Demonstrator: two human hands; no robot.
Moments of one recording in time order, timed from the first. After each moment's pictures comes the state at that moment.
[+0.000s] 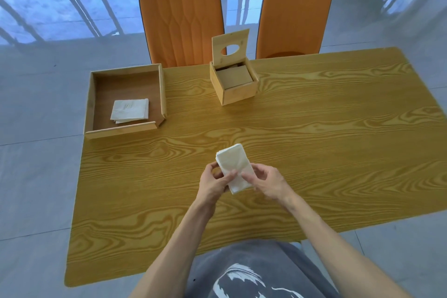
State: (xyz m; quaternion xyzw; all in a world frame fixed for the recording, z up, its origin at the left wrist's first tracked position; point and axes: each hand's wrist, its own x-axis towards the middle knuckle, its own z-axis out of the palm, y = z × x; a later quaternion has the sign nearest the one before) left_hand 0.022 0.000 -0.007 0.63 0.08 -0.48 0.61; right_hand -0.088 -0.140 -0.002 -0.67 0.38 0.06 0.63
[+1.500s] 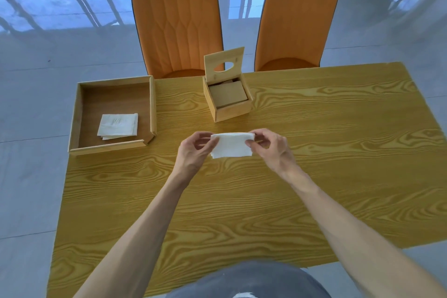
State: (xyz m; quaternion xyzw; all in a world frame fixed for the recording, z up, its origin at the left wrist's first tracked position) left_hand 0.129 -0.063 0.033 0.75 -0.11 -0.35 0.56; right_hand -0.010 -0.242 0.041 -0.82 0.32 -0.06 0.46
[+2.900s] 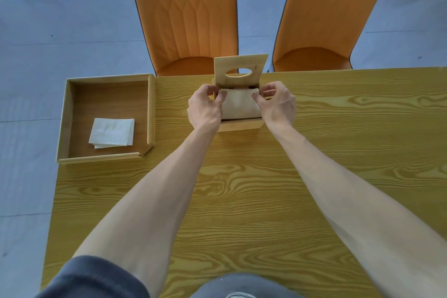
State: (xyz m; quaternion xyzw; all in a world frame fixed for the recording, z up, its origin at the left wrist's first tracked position) left_hand 0.236 -0.200 0.033 0.88 0.00 -0.20 0.42; right_hand 0.151 -0.322 0.023 -0.80 0.48 -0.11 0.34
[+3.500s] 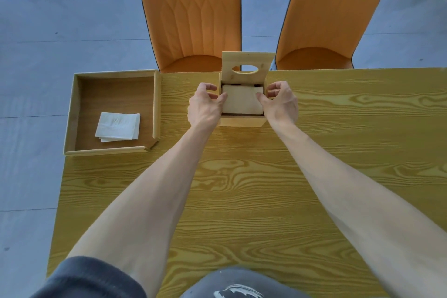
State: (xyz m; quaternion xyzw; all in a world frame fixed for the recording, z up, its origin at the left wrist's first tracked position) left_hand 0.239 -0.179 0.038 0.88 -0.02 -0.25 0.41; right_hand 0.147 -0.314 0.024 -0.79 0.50 -0.09 0.35
